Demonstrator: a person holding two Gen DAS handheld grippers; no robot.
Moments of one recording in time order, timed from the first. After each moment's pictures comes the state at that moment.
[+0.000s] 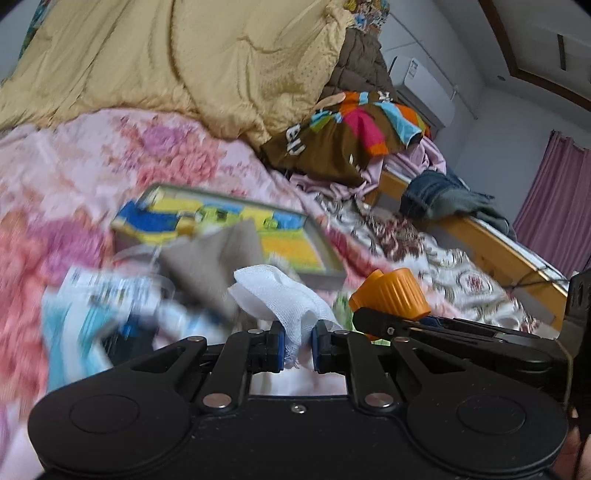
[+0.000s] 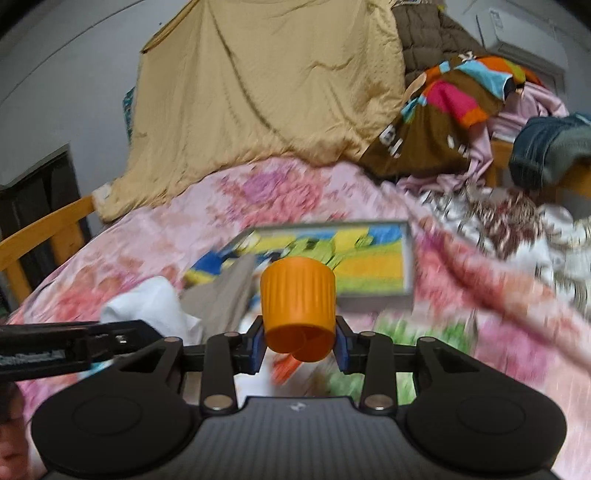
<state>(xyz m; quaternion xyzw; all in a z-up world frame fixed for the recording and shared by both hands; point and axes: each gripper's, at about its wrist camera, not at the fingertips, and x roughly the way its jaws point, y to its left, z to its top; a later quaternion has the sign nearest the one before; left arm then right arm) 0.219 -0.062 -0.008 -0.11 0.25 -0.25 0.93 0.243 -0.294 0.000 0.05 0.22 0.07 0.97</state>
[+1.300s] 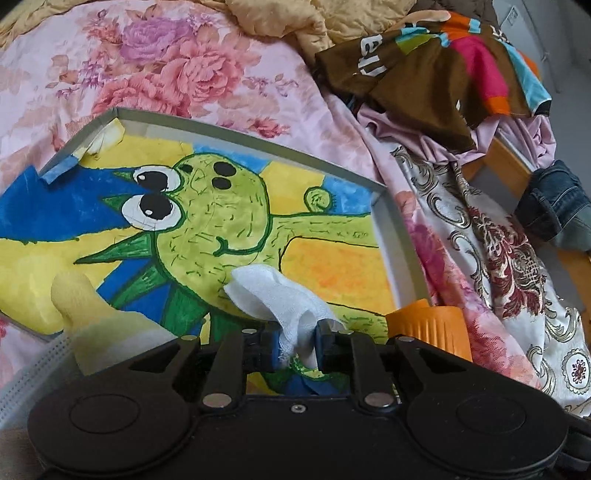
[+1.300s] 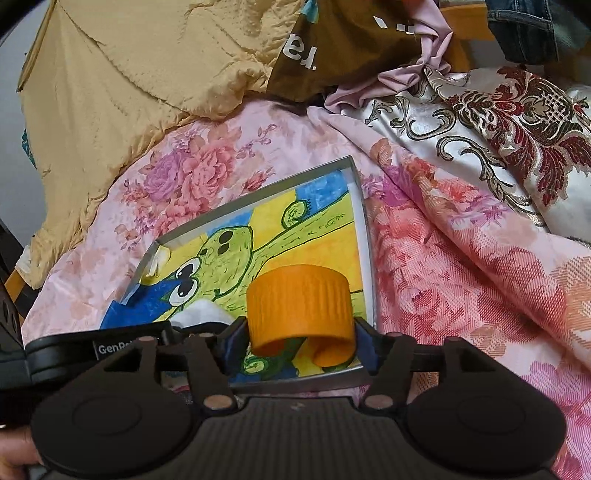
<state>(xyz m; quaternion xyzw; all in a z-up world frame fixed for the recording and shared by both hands) 0.490 -0.159 -0.059 -0.14 0.42 -0.19 0.88 0.425 -0.371 -0.055 0.22 0.35 0.04 0.91</state>
